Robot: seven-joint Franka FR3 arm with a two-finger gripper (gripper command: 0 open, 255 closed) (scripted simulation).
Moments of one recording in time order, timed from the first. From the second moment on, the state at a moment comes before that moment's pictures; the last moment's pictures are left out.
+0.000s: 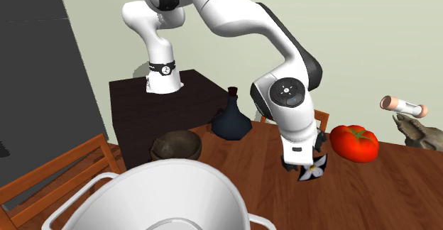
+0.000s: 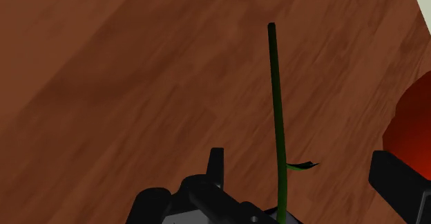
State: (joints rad) arm 0.00 1.04 0.33 -1.52 0.48 2.48 -0.15
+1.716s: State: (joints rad) arm -0.01 0.95 0.33 -1.56 0.48 2.45 -0.12
